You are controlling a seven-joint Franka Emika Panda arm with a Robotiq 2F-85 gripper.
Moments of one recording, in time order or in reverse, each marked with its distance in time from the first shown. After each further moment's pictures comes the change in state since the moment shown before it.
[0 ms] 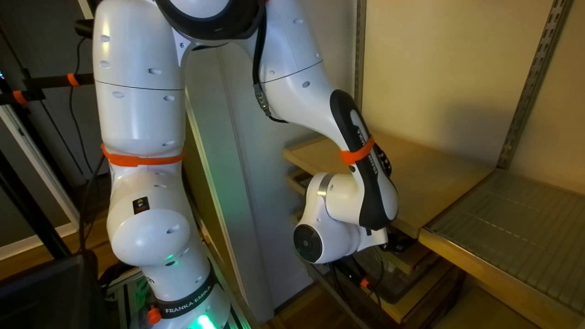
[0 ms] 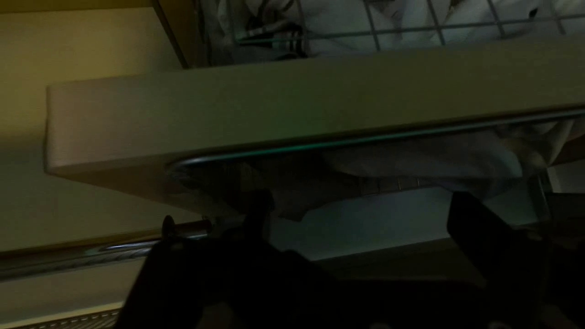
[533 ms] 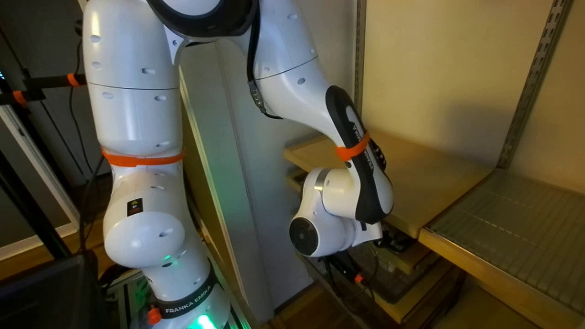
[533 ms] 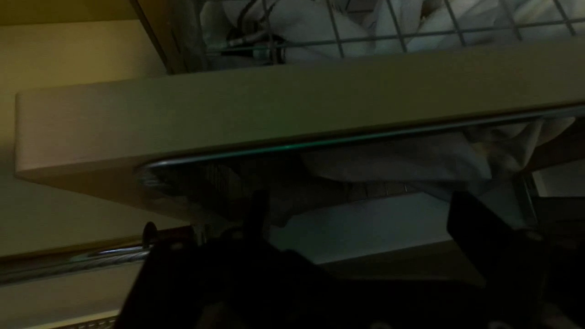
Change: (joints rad) arm -0.076 -0.040 0.103 -0.019 0.000 0.055 0.000
